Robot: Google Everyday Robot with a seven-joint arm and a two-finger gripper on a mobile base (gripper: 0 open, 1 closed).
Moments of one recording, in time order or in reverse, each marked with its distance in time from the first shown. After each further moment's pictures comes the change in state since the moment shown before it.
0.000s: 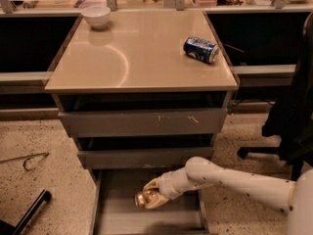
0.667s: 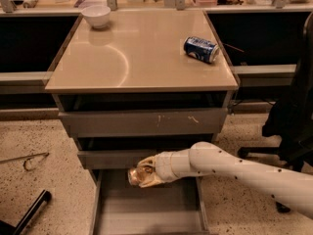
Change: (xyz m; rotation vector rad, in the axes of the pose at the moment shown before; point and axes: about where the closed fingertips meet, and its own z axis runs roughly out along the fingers) arm -0.122 -0.045 -0.093 0.210 0.018 -0.165
